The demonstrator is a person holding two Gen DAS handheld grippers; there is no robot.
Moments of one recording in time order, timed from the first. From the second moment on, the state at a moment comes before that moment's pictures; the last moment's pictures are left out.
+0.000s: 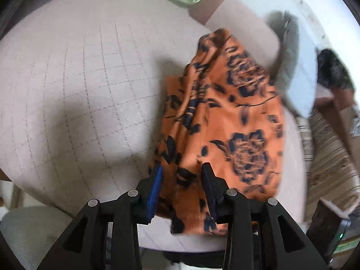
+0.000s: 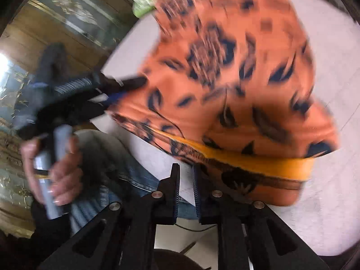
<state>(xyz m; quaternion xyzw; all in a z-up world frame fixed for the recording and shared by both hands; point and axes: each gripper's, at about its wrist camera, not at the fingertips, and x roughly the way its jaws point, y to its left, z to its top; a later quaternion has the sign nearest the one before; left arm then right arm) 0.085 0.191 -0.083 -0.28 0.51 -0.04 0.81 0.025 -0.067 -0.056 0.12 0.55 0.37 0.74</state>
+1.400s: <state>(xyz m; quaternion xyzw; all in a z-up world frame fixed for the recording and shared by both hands) 0.262 0.207 -0.077 -0.25 0.51 -0.02 0.82 0.217 -0.150 -0.060 0.32 0.51 0.25 0.76</state>
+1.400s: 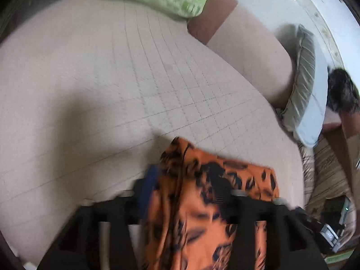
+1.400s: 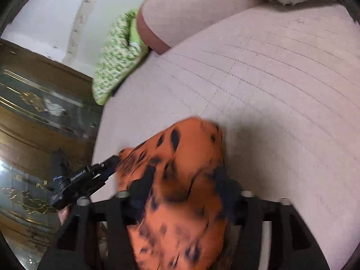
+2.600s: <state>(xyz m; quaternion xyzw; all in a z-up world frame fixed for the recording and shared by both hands) 0.128 0.201 -0.124 -0.27 0.56 -0.01 0.78 0.101 -0.153 -0.126 0.27 0.56 0.29 0.73</state>
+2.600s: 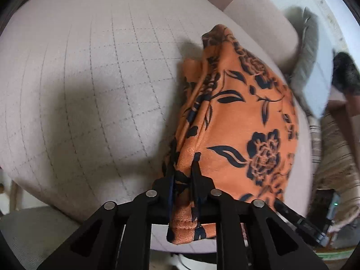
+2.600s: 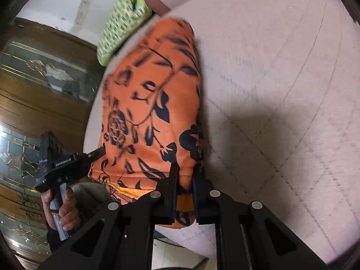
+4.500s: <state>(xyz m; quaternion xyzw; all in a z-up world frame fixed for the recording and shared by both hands) 0.361 0.025 -0.079 -0.30 0.53 -0.20 0.77 0.305 -0.288 -0.078 0.36 0.48 0.27 0.75</state>
